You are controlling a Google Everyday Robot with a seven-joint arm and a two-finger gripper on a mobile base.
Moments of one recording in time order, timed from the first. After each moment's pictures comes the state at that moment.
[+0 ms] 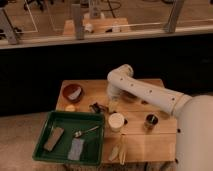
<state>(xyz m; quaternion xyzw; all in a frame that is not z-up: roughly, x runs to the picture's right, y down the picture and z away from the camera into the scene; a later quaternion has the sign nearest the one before) 0.030 0.086 0.878 -0.28 -0.11 -0.01 0.95</state>
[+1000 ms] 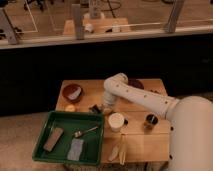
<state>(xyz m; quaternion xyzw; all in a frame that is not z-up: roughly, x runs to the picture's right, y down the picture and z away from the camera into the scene) -0.003 0.133 0.891 -0.32 -0.15 -0.02 0.93</state>
